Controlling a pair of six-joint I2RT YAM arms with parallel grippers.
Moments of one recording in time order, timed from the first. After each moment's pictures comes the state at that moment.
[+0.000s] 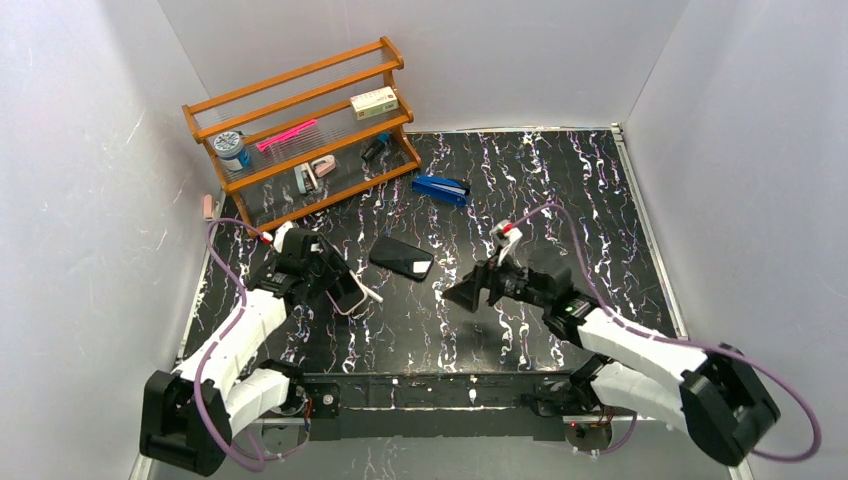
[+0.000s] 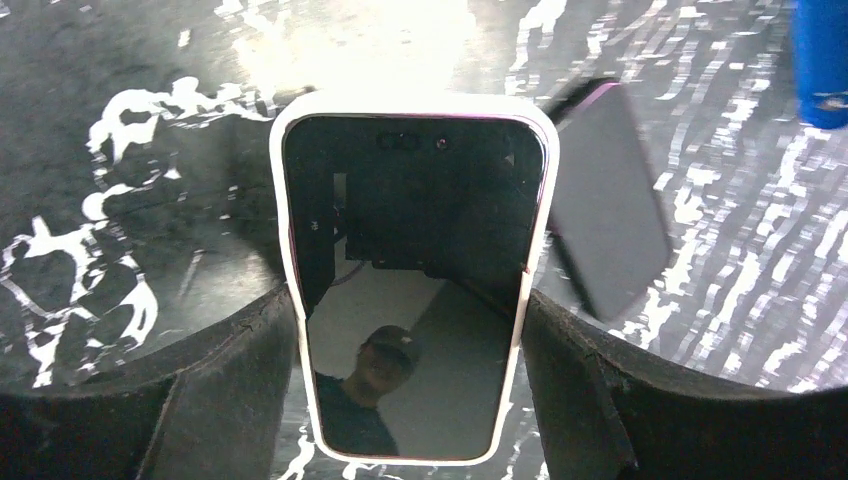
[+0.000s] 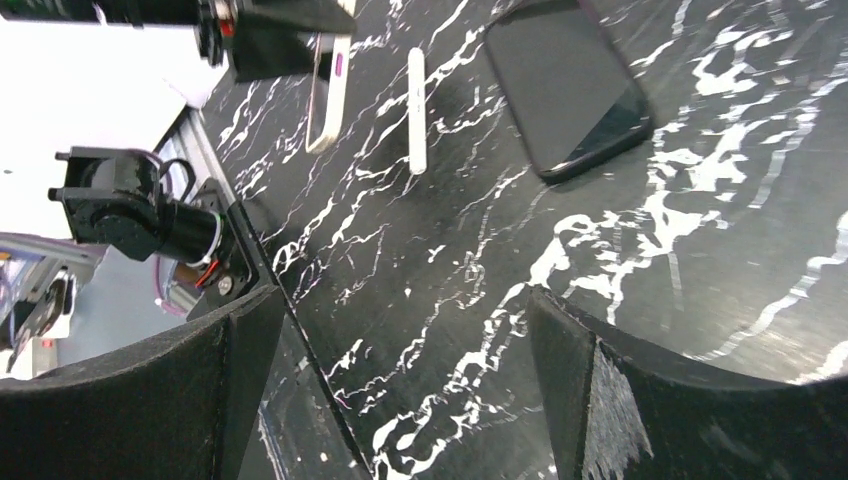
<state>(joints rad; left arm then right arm) -0.28 1.04 0.60 -0.50 -0.15 -0.90 0.65 0.95 0.36 0.33 -0.45 0.51</state>
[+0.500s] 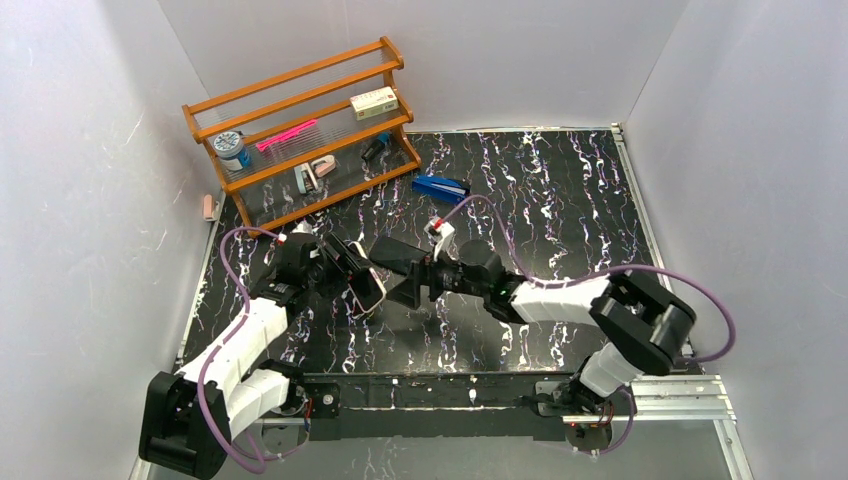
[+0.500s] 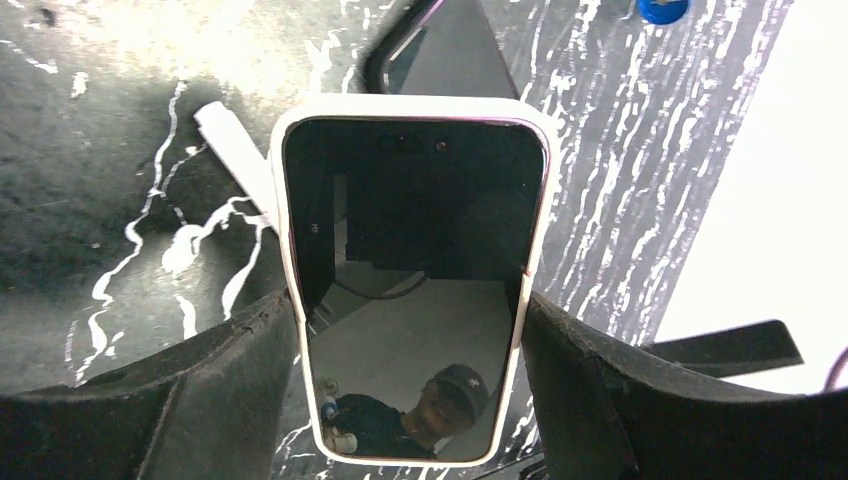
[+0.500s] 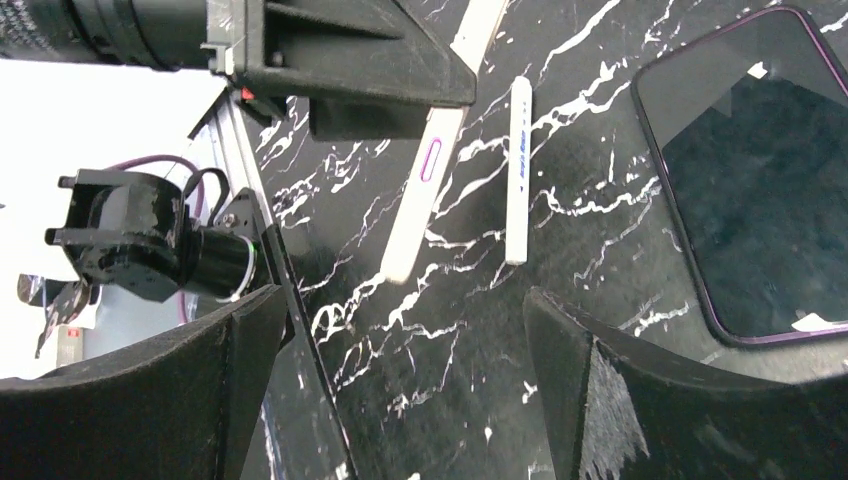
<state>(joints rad) -0.28 0.99 0.51 -0.27 0.14 -0.96 0.94 1.50 0.61 0.64 -0.33 0.58</state>
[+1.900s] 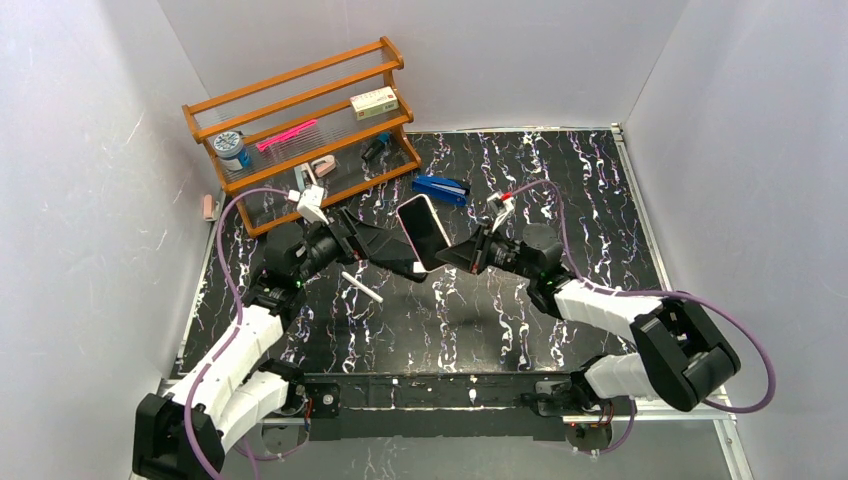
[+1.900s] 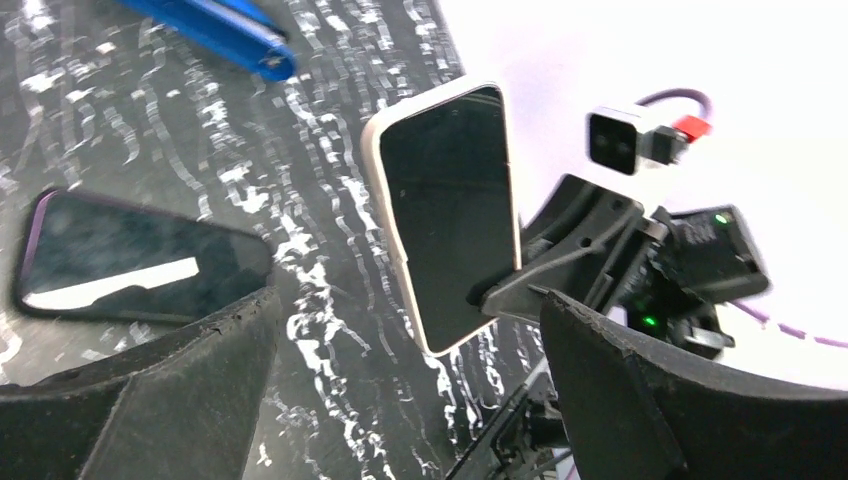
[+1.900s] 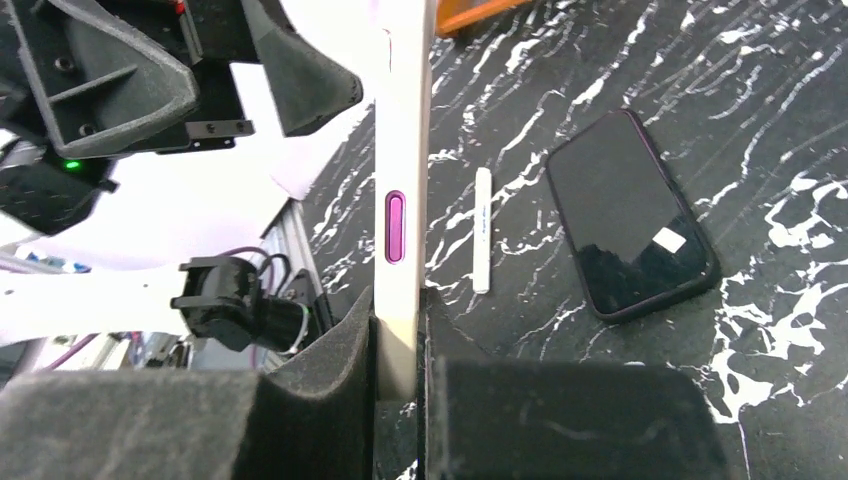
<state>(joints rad) -0.32 0.89 0.54 0.15 0.40 -0.79 0.63 1.33 0.50 0.75 -0.53 0.74</state>
